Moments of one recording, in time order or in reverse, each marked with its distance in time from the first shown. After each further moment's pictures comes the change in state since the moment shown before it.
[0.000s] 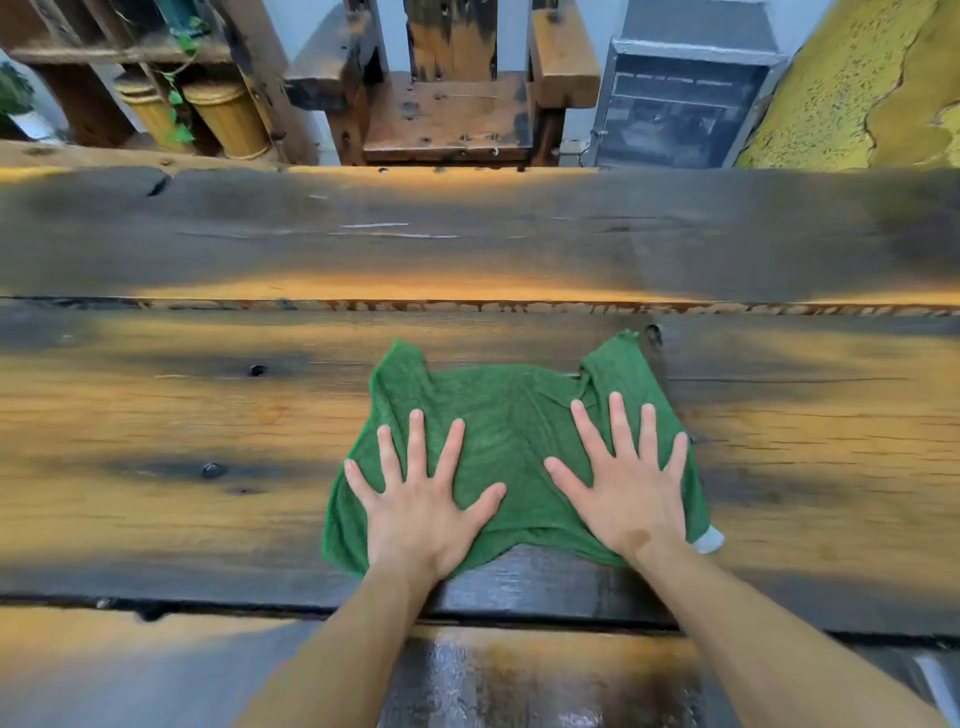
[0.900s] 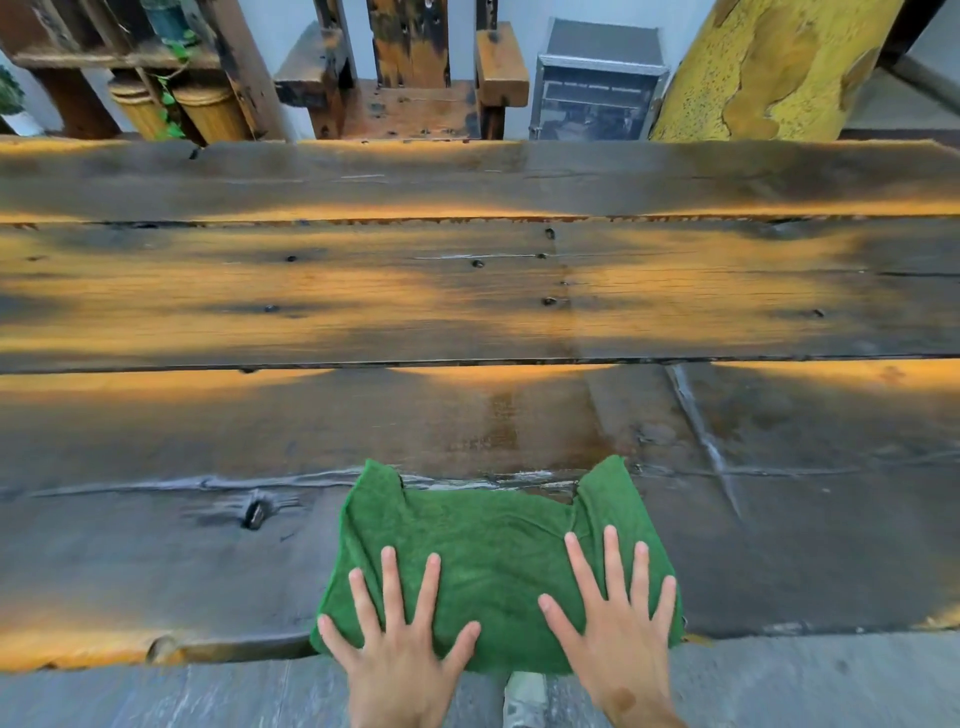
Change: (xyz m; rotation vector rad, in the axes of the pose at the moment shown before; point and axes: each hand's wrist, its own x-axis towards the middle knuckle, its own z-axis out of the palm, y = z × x) left_hand -0.449 -0.026 0.114 -0.127 -0.067 -0.006; right_hand -0.475 0.044 0.088 0.050 -0.068 0.150
